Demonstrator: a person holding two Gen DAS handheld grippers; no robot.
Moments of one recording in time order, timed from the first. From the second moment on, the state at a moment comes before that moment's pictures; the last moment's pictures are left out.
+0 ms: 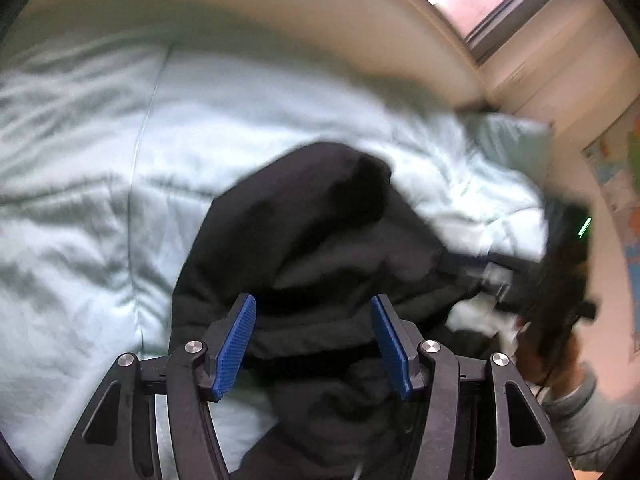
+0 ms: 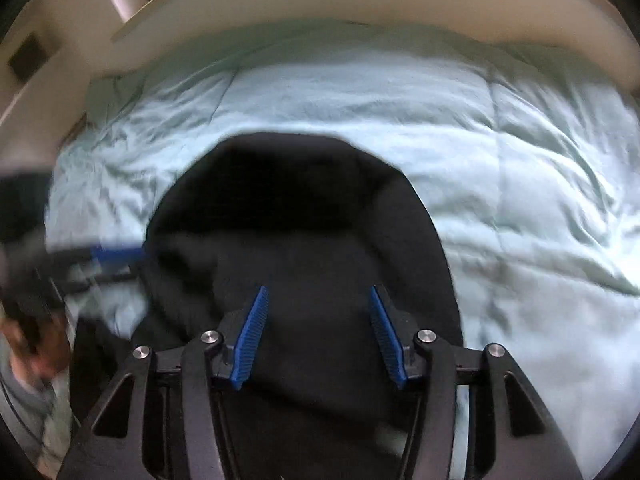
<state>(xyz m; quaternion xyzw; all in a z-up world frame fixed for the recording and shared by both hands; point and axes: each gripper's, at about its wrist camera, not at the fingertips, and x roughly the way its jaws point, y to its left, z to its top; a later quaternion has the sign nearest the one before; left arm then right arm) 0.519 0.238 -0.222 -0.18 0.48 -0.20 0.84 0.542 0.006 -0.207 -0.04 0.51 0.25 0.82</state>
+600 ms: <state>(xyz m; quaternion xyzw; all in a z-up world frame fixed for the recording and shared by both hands) 0.556 0.304 -0.198 -0.19 0.49 -0.23 0.82 0.580 -0.062 -0.185 0.01 0.52 0.30 0.80</state>
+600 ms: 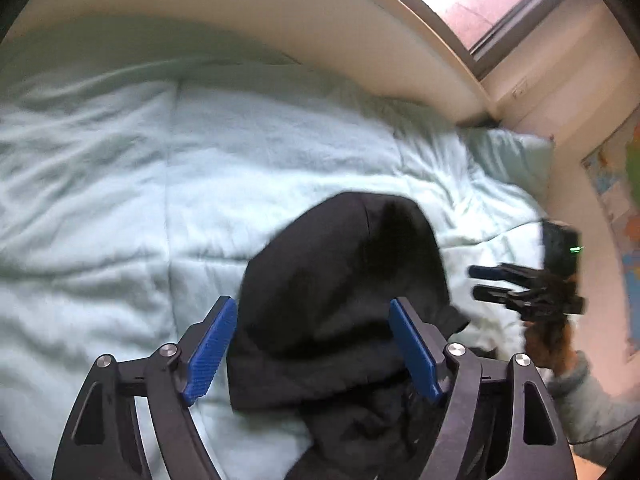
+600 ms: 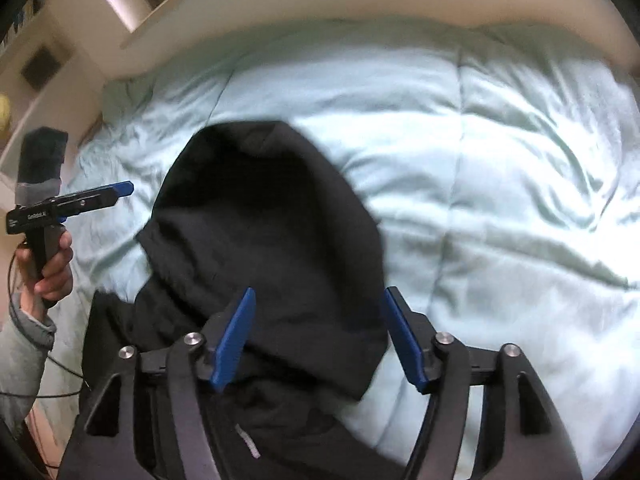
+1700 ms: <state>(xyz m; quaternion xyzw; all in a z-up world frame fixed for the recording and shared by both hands) 0.329 0.182 -0.089 0.06 0.41 -0.30 0.86 0.382 -0.026 -0.083 -0.12 0.38 0.33 0.86</state>
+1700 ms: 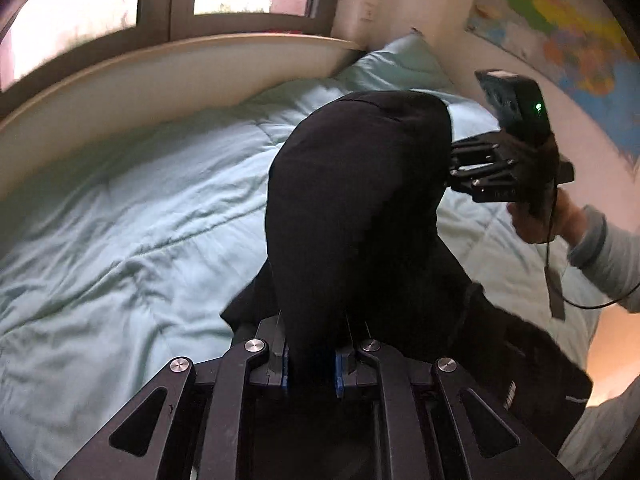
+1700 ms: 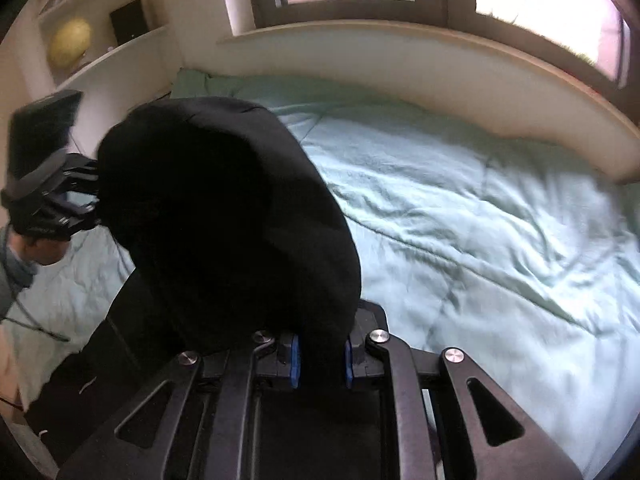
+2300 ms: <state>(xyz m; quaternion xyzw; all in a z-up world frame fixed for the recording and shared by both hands) 0.191 0.198 -0.193 -0.08 0.55 -0.22 0.80 0.219 -0.044 -0.194 -0.16 0.53 0.25 0.79</state>
